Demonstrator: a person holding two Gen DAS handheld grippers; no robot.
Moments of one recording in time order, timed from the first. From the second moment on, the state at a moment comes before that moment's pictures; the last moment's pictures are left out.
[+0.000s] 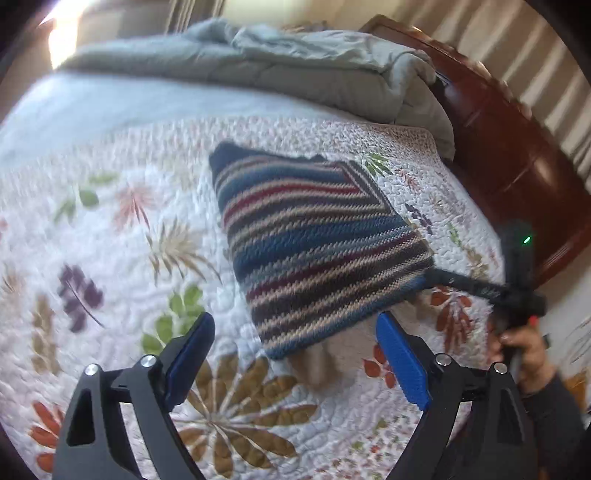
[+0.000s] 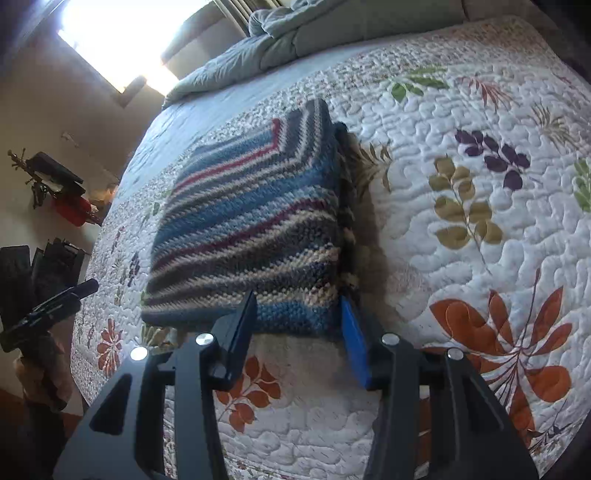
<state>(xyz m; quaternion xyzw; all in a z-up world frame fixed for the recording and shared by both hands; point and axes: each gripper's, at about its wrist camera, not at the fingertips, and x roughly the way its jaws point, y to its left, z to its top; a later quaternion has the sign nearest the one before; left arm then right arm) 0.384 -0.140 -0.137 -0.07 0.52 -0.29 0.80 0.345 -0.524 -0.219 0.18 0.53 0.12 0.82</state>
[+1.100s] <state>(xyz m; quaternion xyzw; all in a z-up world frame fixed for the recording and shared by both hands) 0.534 -0.134 -0.273 -0.36 0.61 -0.35 0.61 0.523 -0.543 -0.279 0.37 0.62 0.23 0.65</state>
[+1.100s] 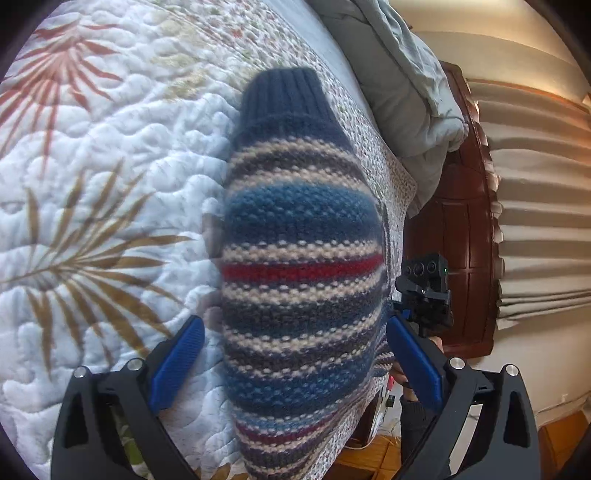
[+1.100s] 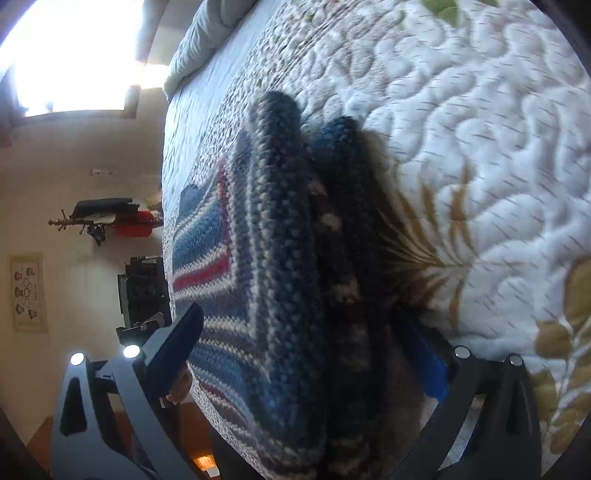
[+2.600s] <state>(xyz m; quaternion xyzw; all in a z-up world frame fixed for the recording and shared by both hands) 0.426 0.029 -0.143 -0.28 0.57 -0.27 0.73 0.438 -0.293 -0.132 0.26 0.56 0.34 0.71</state>
